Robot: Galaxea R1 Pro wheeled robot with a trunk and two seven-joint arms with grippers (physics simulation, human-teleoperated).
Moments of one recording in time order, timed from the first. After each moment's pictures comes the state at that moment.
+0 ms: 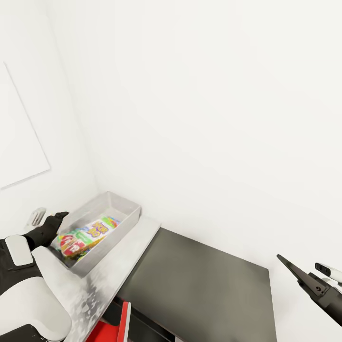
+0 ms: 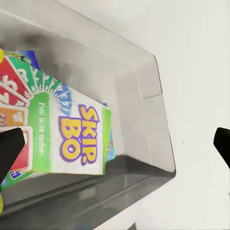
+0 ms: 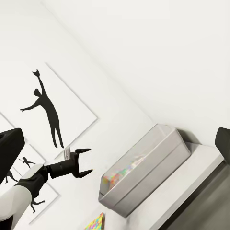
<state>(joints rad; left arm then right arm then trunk) -0.78 -0.02 0.96 -1.26 0.37 0.92 0.03 -0.06 -0.19 -0.65 -1.45 -0.61 0.66 1.39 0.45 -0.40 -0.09</state>
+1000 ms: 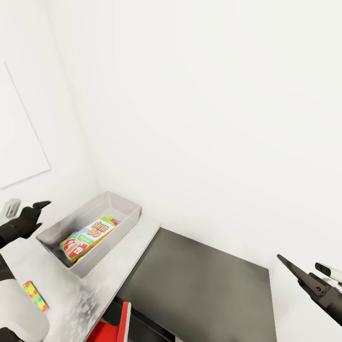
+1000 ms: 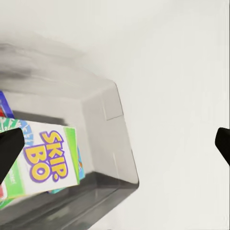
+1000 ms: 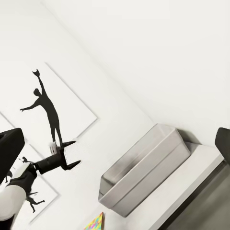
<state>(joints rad) -0.76 0.12 0.93 -1.33 0.59 1.04 0.02 -0.06 -0.19 -0.65 -1.45 -0.61 0.66 1.39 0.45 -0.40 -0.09</state>
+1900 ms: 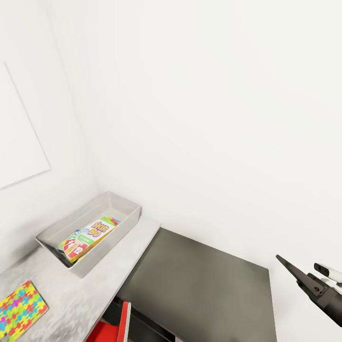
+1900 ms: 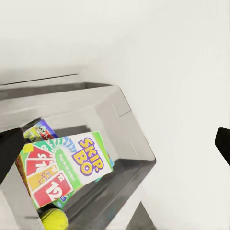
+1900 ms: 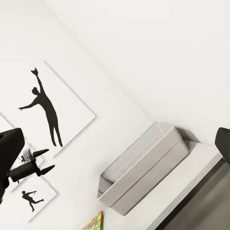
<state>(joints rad) -0.35 0.70 0.70 -1.31 1.28 1.04 -0.01 -0.06 -0.18 -0.65 -1.45 -0.60 0.66 1.39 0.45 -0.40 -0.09</state>
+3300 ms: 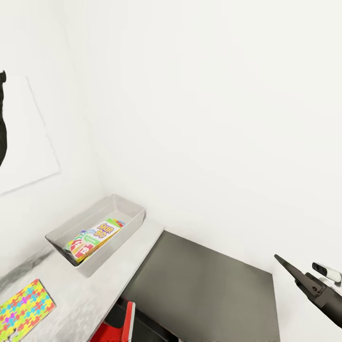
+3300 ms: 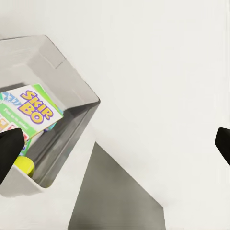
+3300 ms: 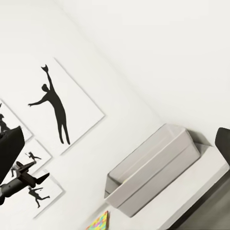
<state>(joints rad) -0.08 0.81 0.70 -1.18 0.93 1.01 -0.97 -0.06 -0.17 -0.65 -1.46 -0.60 0.66 1.39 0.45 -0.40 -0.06</state>
